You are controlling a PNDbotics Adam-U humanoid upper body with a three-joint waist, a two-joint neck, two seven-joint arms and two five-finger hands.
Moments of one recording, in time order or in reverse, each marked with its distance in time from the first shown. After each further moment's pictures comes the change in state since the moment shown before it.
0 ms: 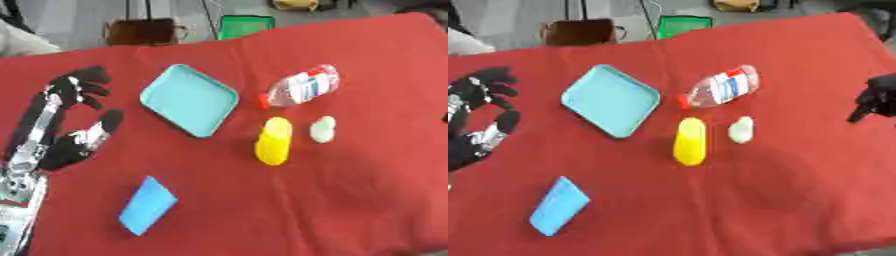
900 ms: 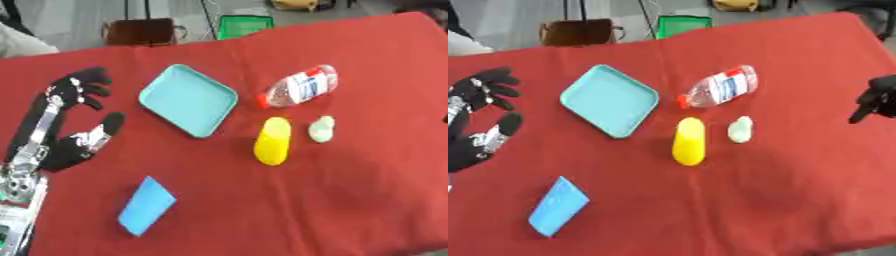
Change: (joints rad) left arm 0.056 0.026 -0.015 0.000 -0.025 -0.036 0.006; right arm 0.001 0.000 0.000 0.000 0.002 0.000 0.000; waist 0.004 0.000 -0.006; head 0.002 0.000
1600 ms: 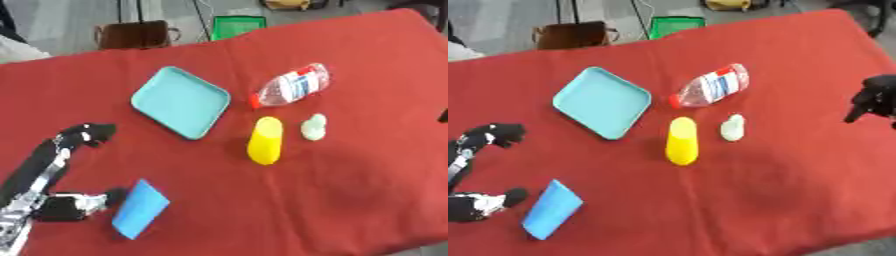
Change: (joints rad) left arm 0.154 0.169 -0.127 0.000 -0.234 -0.120 0.043; right arm 0.008 0.000 -0.005 0.000 0.007 0.000 0.000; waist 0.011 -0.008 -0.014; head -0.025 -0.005
